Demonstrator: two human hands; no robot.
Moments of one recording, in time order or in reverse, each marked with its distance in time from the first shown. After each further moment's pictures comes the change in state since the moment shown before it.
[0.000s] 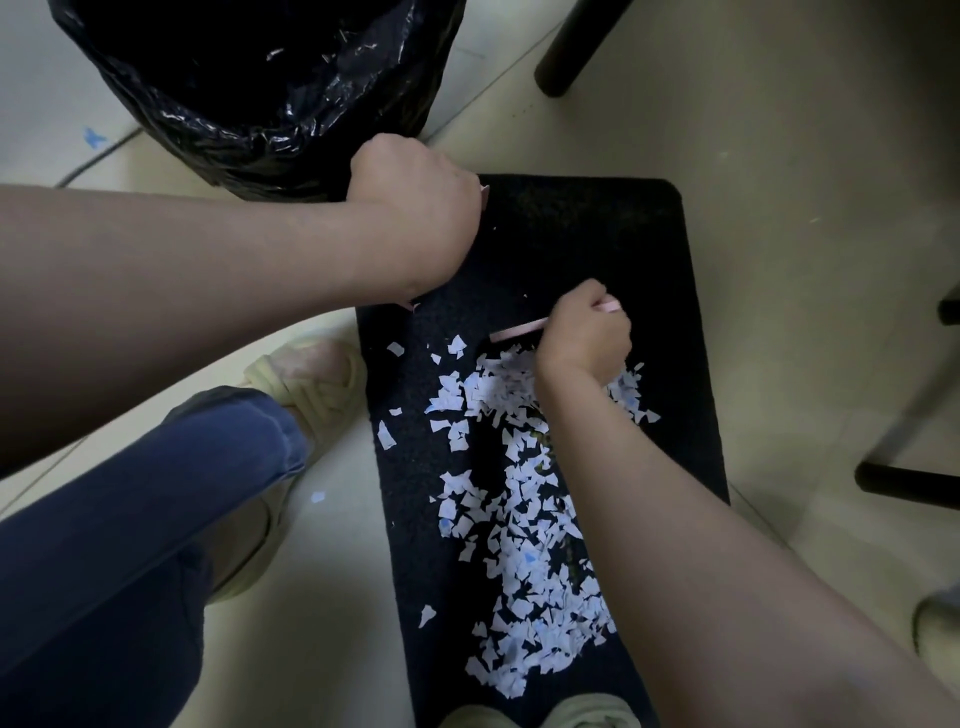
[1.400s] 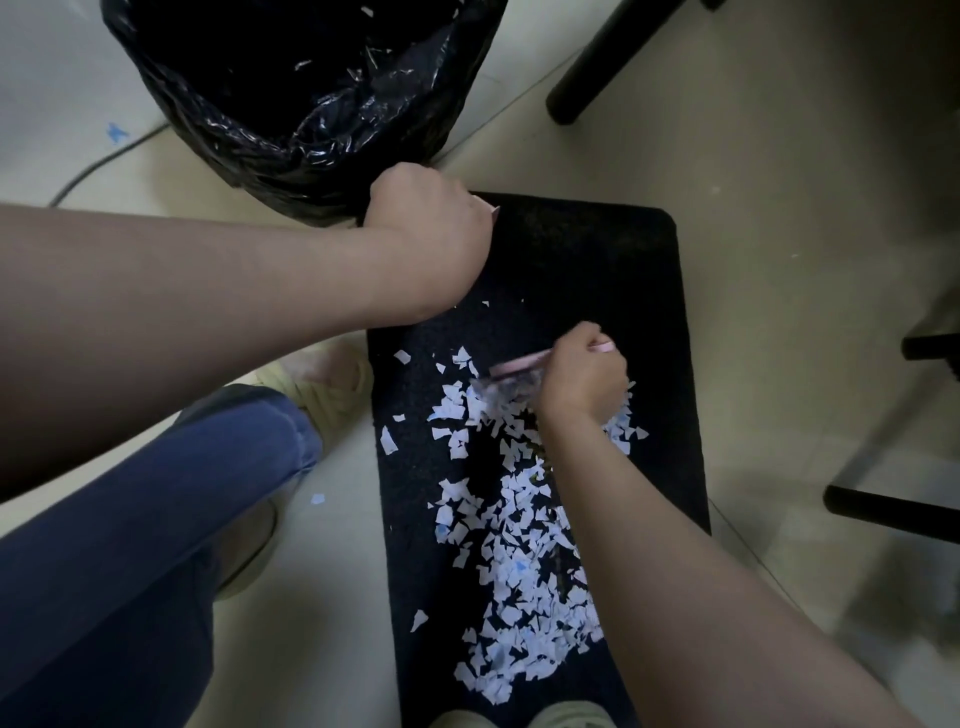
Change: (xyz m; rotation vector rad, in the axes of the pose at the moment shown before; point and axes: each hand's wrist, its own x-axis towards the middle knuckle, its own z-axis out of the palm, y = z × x) left_hand -0.010 -0.013 0.003 -0.030 -0.001 0.058; right_hand -0.013 0.015 -0.010 -0.086 -0.026 -0.043
